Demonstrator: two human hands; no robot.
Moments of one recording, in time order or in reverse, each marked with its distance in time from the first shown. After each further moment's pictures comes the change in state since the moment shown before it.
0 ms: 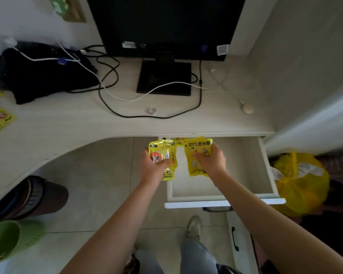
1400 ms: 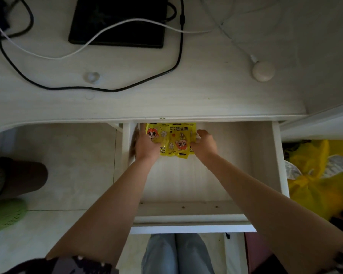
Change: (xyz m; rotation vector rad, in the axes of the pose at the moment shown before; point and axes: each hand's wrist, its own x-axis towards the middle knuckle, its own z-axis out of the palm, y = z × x) left_hand 0.126 -0.060 0.165 0.403 -0.029 -0.106; right_hand 0.188 0.119 0.041 -0.133 -0.266 0.139
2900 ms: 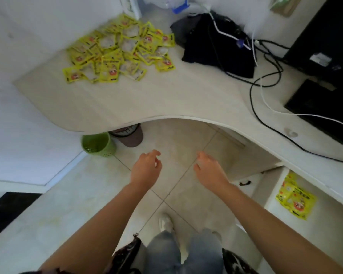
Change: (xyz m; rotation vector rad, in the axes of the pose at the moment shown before) left_hand -0.169 -0.297 -0.400 0.135 0.441 -0.056; right_hand -0.323 -0.205 0.294 -0.813 -0.382 -0.853
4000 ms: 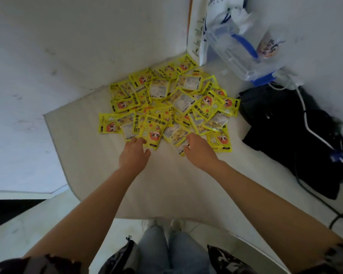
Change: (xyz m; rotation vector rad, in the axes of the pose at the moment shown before) left_hand 0.339 -0.106 -0.162 -0.005 0.113 -0.388; right_hand 0.387 -0.245 -0.071 -0.172 -0.168 -0.302
